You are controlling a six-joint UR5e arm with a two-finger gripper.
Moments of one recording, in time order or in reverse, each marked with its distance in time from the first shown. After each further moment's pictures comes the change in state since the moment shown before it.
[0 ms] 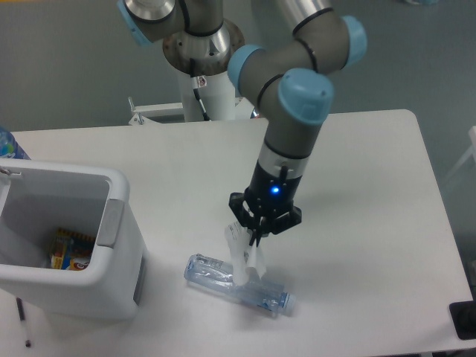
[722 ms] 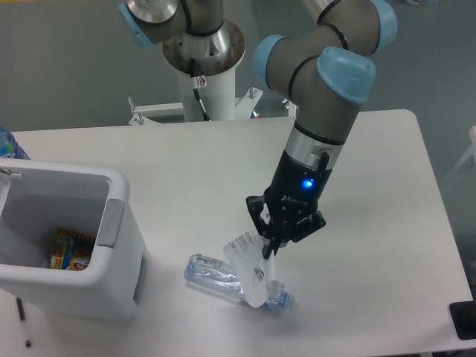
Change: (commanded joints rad) arm 0.011 -0.057 0.133 0.005 -0.100 -0.178
